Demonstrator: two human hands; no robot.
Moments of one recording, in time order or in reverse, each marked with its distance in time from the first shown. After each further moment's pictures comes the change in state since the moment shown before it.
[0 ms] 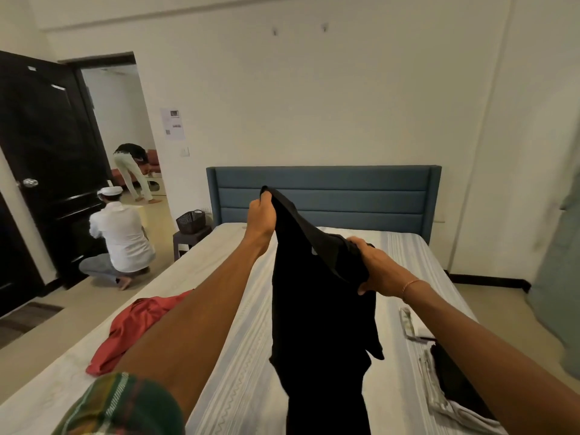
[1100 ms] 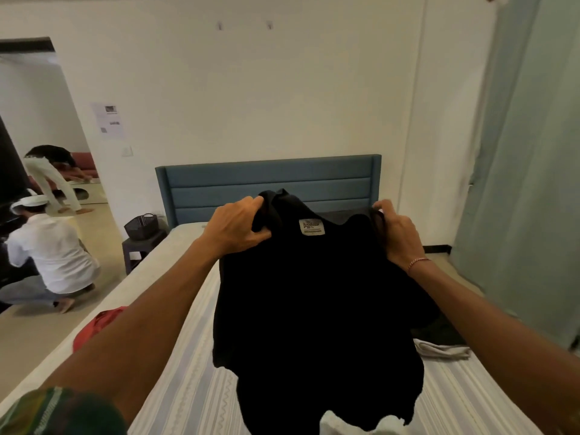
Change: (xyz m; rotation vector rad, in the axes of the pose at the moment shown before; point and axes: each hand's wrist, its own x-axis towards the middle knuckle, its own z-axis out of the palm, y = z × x) left_hand -0.046 0.004 -0.121 1.094 -0.398 0.939; right_hand -0.099 -0.088 0.000 -0.250 0.708 0.197
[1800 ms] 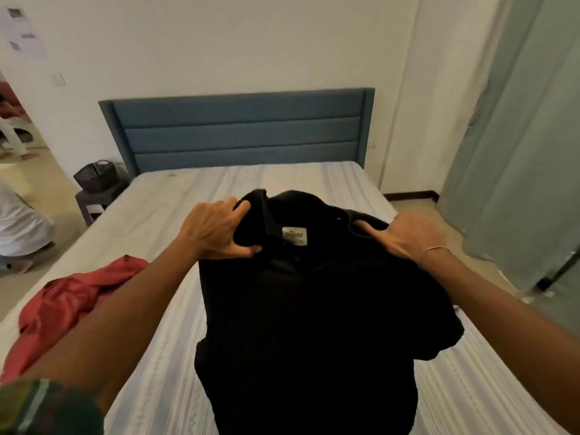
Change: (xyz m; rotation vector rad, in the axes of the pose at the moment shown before) left_hand 0.021 -0.049 0.169 0.272 -0.211 0.149; right_hand 0.011 0.084 0.075 -0.470 -0.406 0.452
